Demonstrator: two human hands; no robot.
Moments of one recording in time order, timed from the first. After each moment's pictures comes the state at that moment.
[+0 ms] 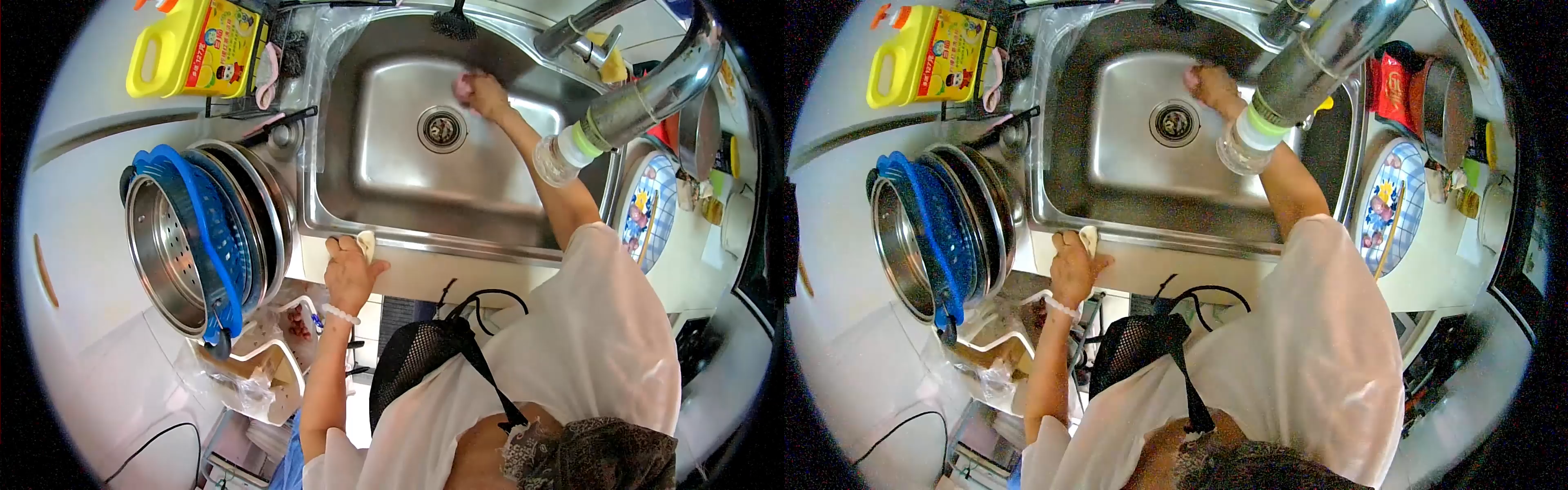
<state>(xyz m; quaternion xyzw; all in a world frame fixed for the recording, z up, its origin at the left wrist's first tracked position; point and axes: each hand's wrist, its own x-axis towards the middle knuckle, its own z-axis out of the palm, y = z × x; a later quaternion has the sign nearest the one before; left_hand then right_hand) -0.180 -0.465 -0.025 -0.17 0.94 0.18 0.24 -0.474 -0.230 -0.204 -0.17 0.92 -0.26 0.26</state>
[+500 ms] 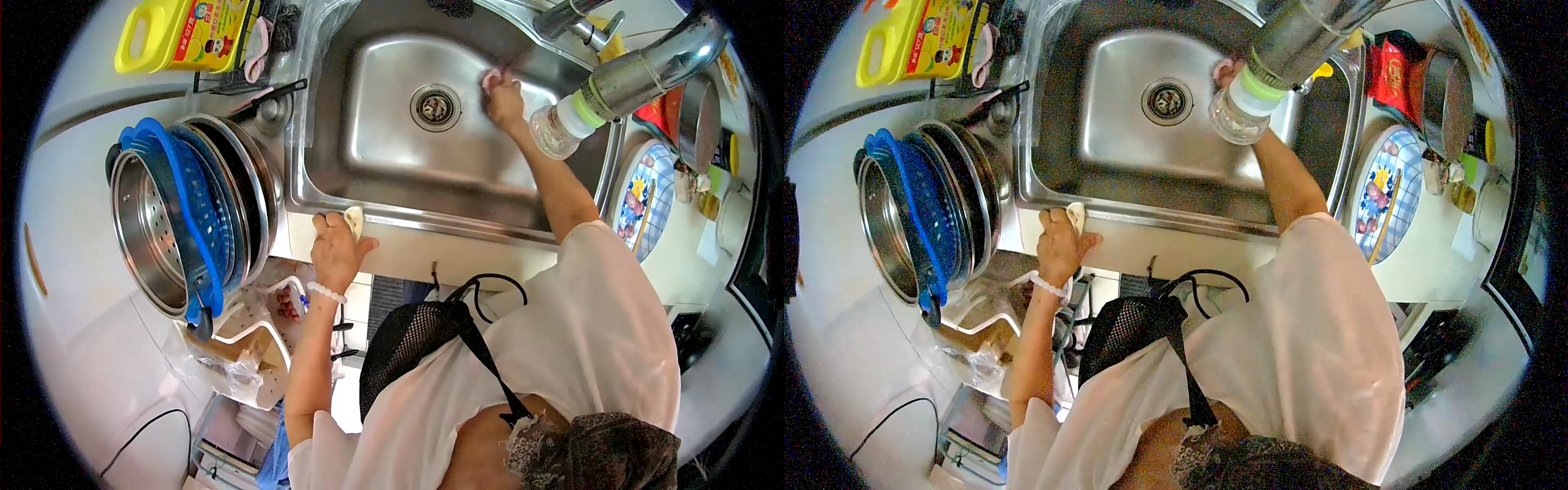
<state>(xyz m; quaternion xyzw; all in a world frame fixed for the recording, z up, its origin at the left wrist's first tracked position) -0.180 -0.464 -0.026 -0.17 0.94 0.17 0.25 -0.427 -0.195 -0.207 -0.08 0.99 -0.09 0.10</state>
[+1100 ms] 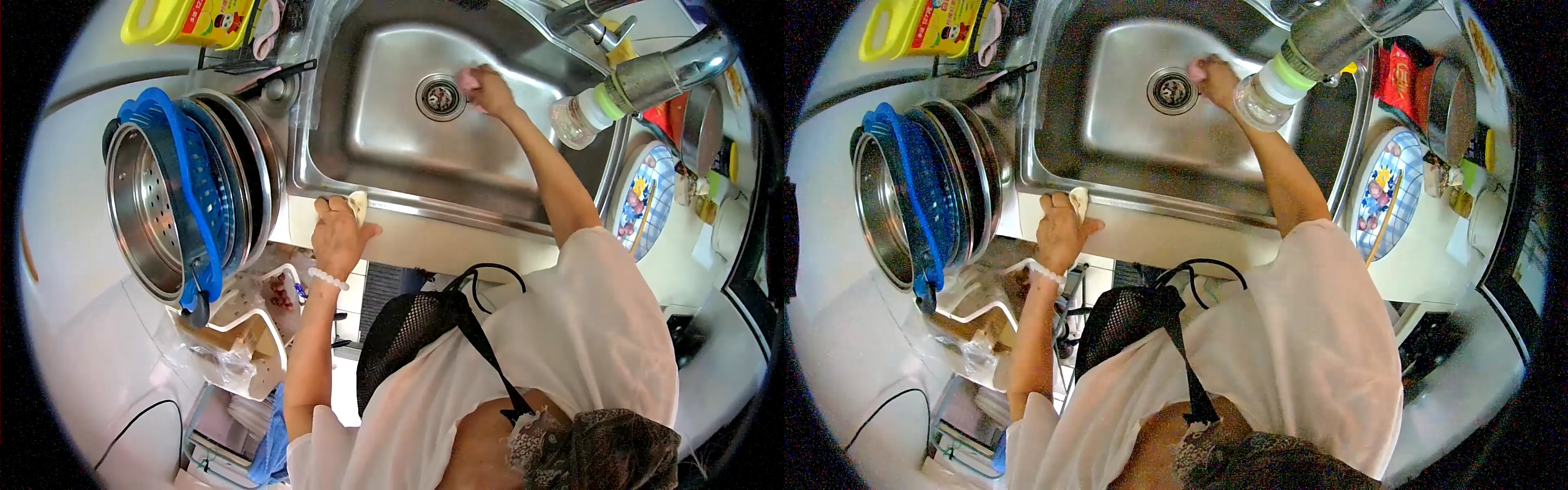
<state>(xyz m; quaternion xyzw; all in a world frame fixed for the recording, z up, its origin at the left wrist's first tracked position) -0.179 -0.466 -0.025 -0.18 0.94 0.17 0.25 -0.438 -0.208 -0.233 -0.24 0.92 -0.23 0.19</state>
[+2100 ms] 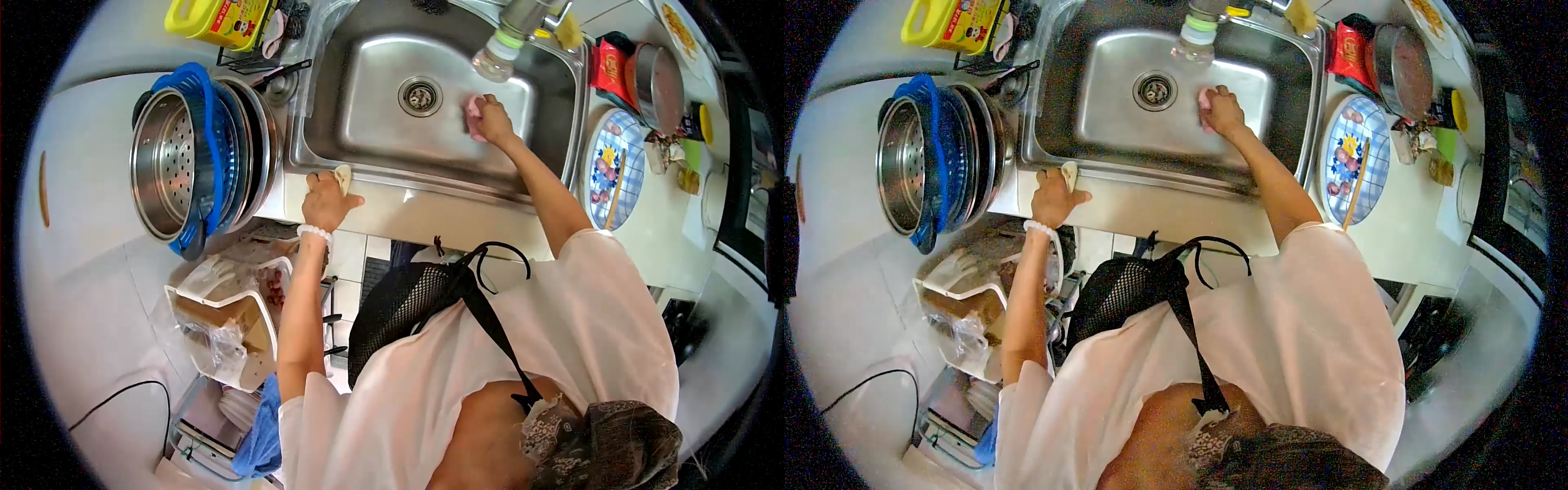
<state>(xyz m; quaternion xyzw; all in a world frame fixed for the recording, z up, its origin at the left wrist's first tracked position) -0.168 -0.470 -0.037 -0.17 0.95 0.16 0.22 -0.354 -0.149 -0.176 -0.13 0.95 -0.20 0.20</state>
